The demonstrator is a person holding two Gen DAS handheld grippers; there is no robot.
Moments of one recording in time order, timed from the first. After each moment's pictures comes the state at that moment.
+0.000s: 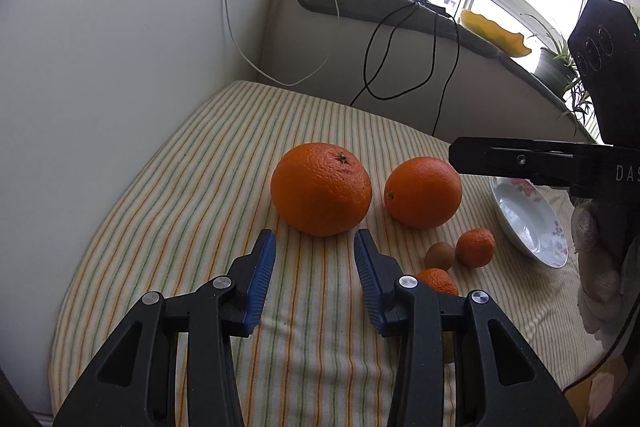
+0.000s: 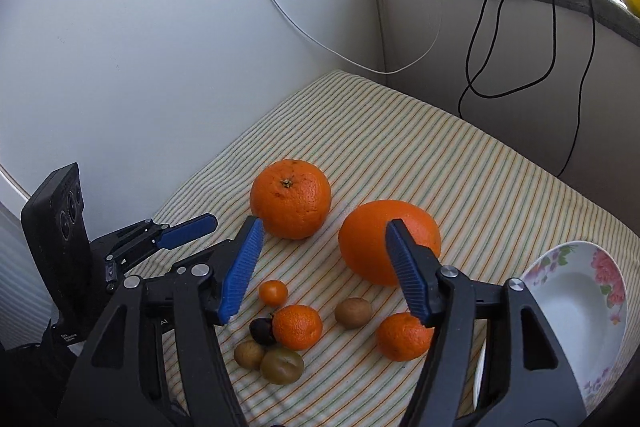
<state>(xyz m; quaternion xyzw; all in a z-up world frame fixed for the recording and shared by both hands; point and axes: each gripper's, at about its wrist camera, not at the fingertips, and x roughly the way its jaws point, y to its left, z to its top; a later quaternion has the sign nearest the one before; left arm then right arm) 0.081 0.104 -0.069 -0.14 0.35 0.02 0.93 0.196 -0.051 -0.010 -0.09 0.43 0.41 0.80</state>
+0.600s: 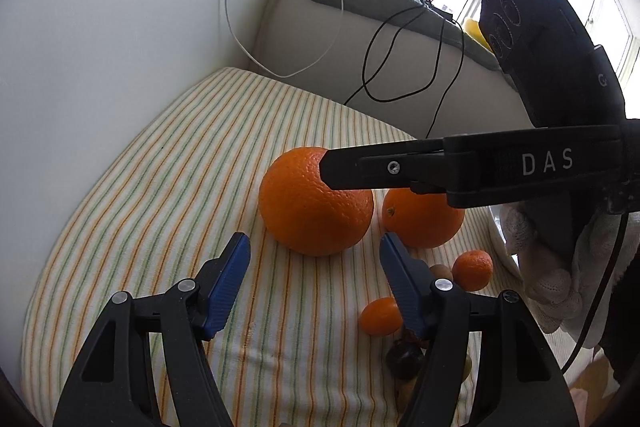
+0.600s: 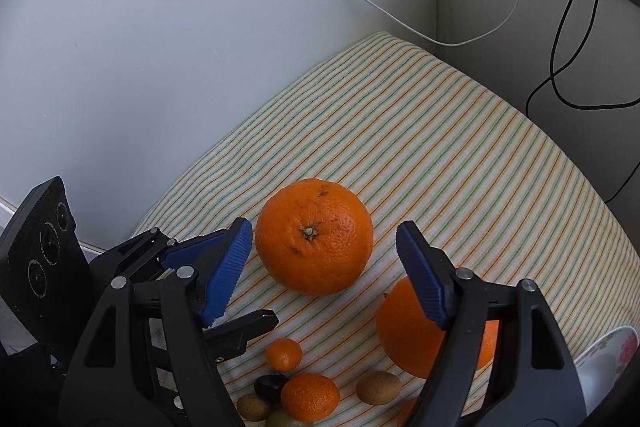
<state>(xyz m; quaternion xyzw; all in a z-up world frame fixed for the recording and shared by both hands) 0.104 0.115 -0.079 -0.19 0.35 -0.01 0.92 0.232 0.029 -0.044 -0.13 0.49 0.46 0.73</state>
